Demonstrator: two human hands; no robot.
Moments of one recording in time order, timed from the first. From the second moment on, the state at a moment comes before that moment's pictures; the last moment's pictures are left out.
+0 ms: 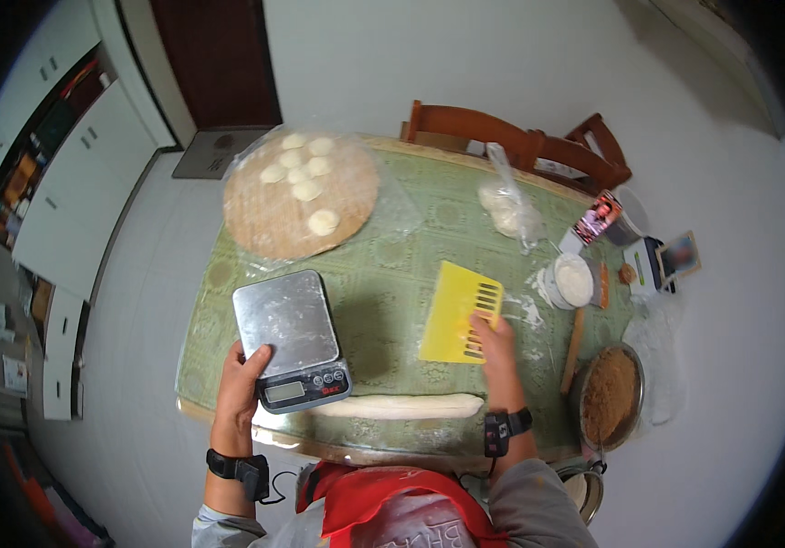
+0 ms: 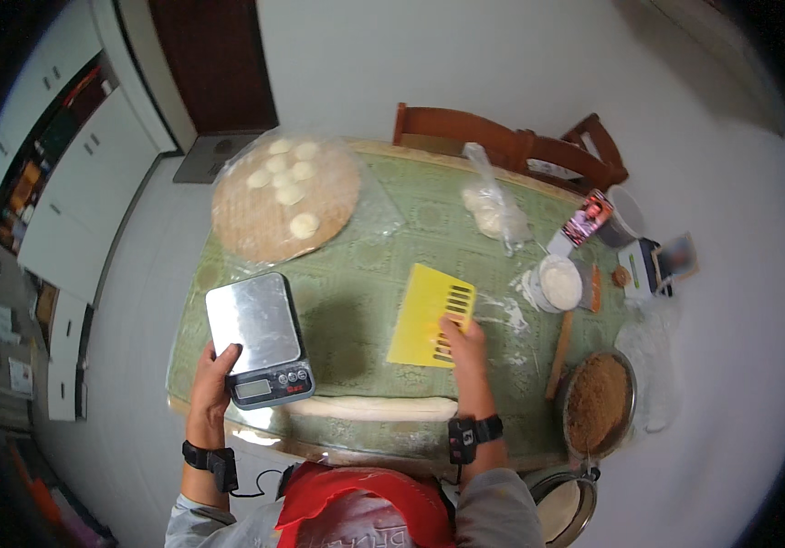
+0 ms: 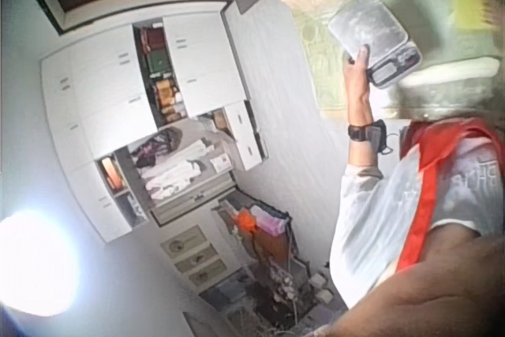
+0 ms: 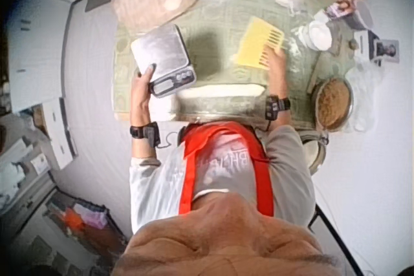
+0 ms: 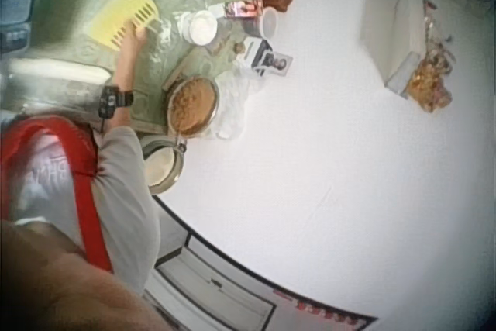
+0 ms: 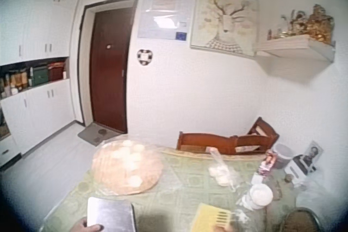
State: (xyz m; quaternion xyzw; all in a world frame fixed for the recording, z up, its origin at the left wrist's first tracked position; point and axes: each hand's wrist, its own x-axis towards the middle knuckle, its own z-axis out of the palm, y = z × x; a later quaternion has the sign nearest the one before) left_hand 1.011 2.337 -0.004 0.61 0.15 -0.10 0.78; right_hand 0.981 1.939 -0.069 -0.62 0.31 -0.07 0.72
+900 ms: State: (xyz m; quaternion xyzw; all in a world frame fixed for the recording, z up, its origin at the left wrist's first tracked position) left_hand 1.165 2.091 -0.066 0.64 0.09 -0.32 0.69; right_hand 0.858 1.856 -0.057 -0.52 0.43 -0.17 0.72
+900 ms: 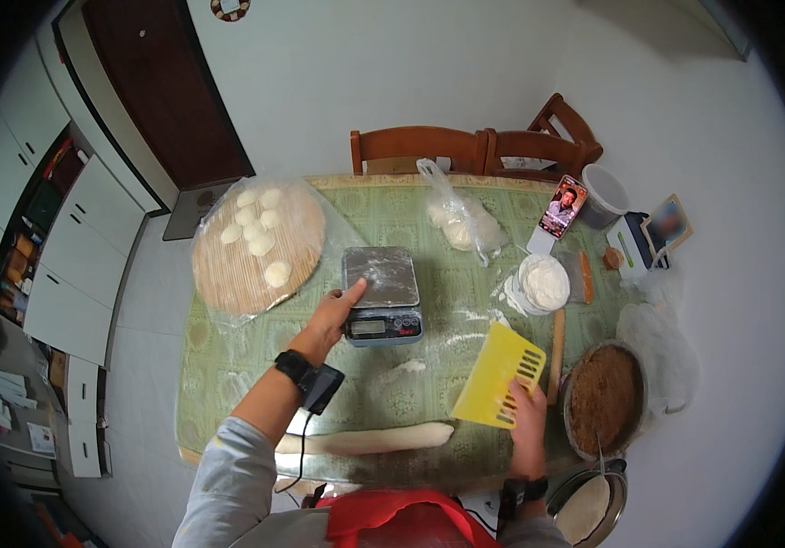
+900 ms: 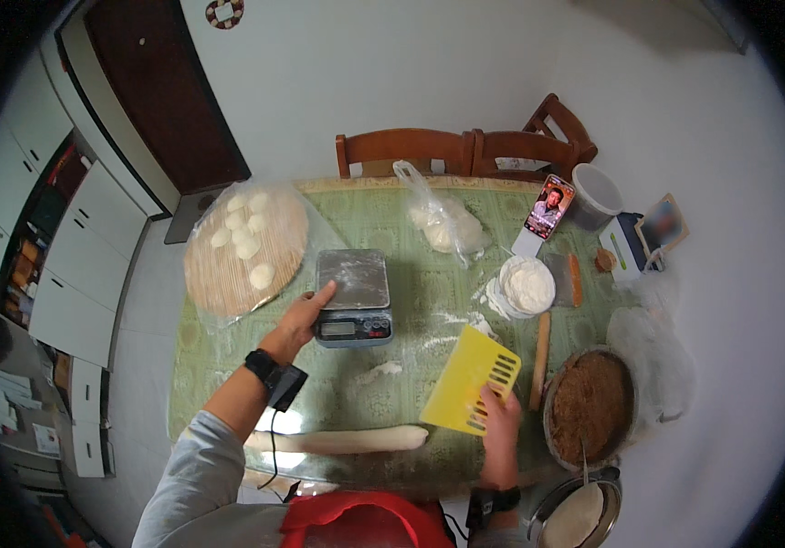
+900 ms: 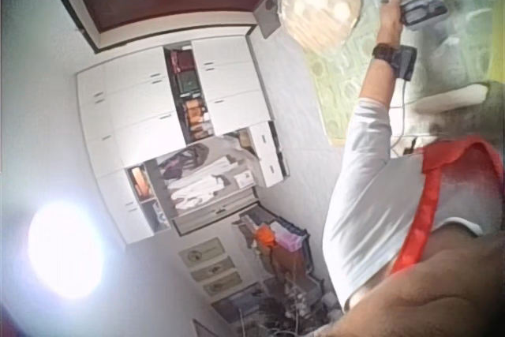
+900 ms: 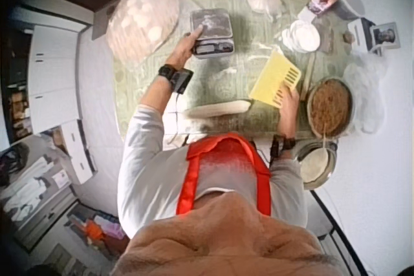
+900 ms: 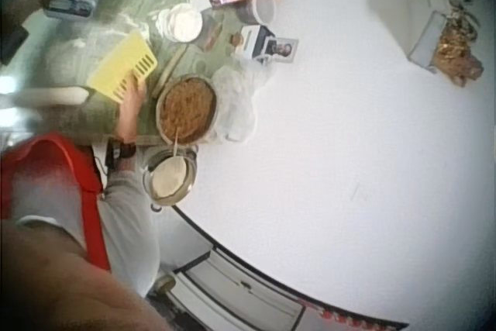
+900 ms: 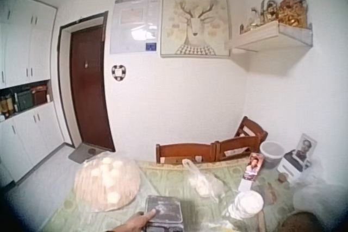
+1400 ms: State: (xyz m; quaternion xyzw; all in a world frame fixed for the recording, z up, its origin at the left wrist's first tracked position) left_hand 1.249 2.015 -0.160 0.74 0.04 -0.22 0.63; right_hand 0.869 1.844 -0.049 -0.50 0.49 -0.19 0.69
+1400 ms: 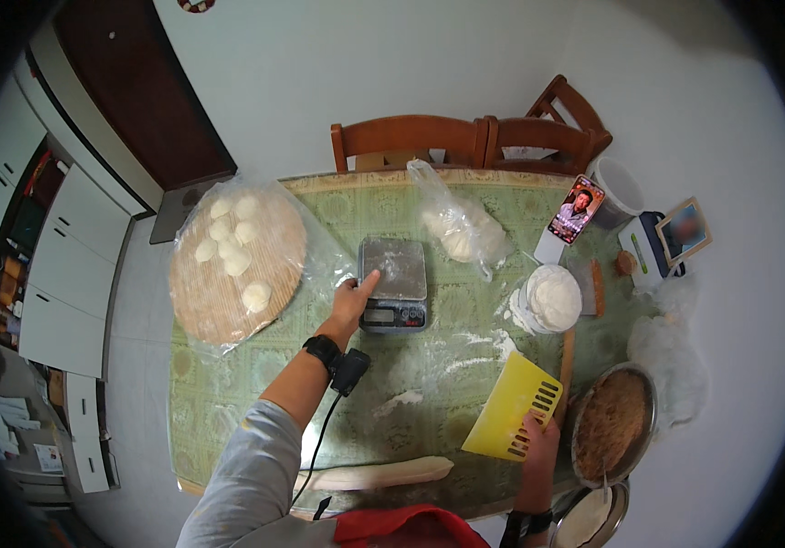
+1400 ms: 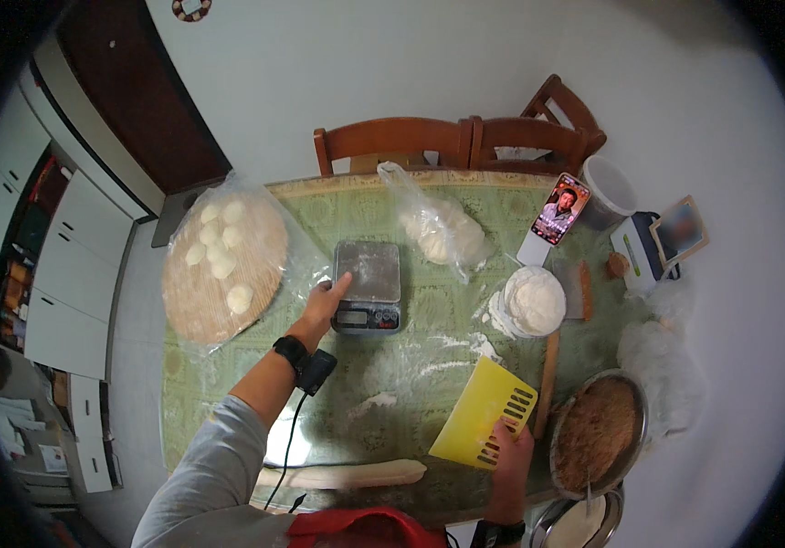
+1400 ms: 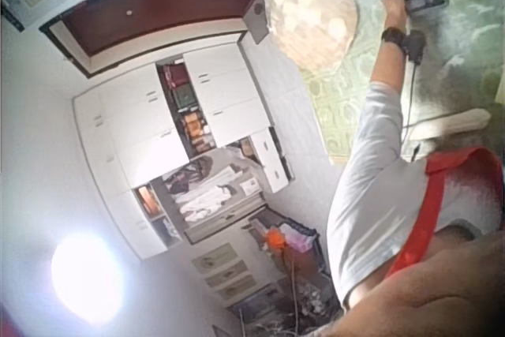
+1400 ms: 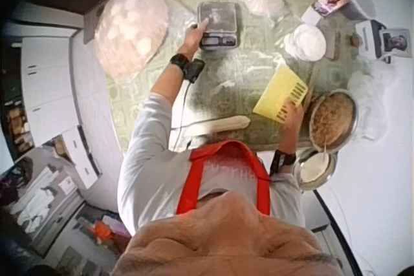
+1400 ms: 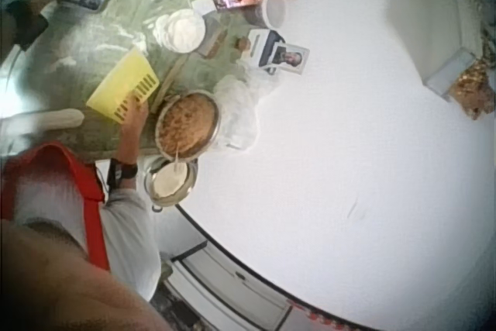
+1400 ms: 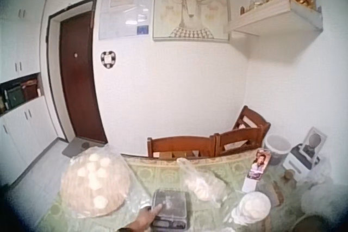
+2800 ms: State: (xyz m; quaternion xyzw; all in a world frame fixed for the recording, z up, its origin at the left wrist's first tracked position) left_hand 1.124 1.987 -0.139 0.70 -0.58 -0.17 0.37; right_hand 0.866 1.860 -0.050 -0.50 0.45 -0.20 0.71
